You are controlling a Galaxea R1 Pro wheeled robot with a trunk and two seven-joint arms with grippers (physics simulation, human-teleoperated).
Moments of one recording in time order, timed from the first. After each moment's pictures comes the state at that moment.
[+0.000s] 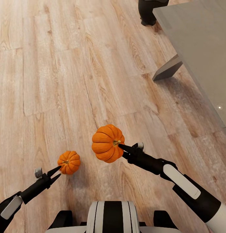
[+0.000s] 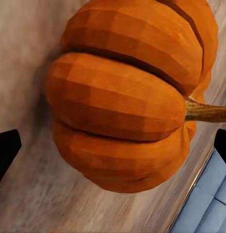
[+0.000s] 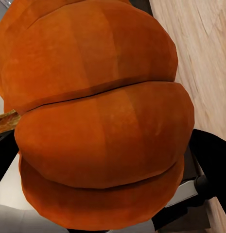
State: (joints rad) left arm -0.50 0.40 0.03 -0.53 0.99 0.52 -1.00; right arm -0.62 -0.39 0.68 -1.46 -1.65 0.53 0.60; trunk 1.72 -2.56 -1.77
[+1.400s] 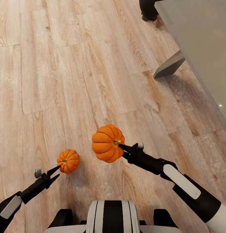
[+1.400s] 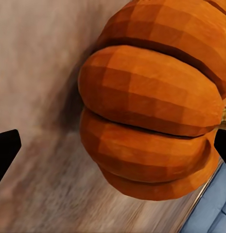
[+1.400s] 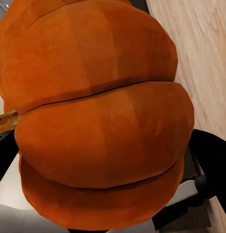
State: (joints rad) left arm -0.50 0.39 0.06 -0.53 1.00 0.52 -0.94; right arm -0.62 -0.39 0.68 -1.46 -1.65 0.53 0.60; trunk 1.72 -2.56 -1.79
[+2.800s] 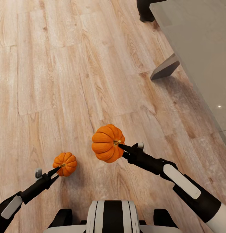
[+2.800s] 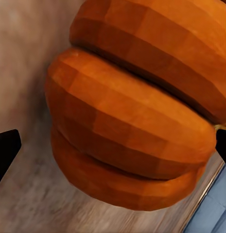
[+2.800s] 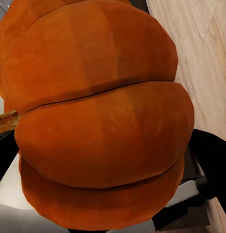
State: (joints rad) left arm -0.50 0.39 0.06 -0.53 0.98 0.51 -0.94; right arm -0.62 -0.39 0.68 -1.46 -1.65 0.53 0.60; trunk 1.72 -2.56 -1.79
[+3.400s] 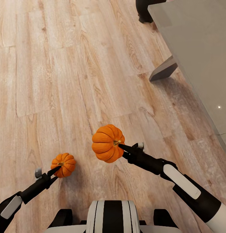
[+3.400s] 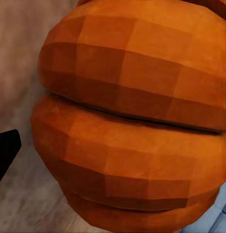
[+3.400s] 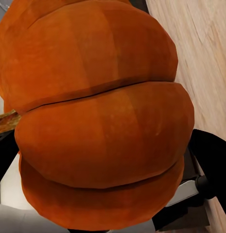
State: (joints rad) left arm -0.50 0.39 0.06 -0.54 0.99 0.52 -0.94; right arm -0.62 -0.39 0.68 -1.46 -1.65 0.53 0.60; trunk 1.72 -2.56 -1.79
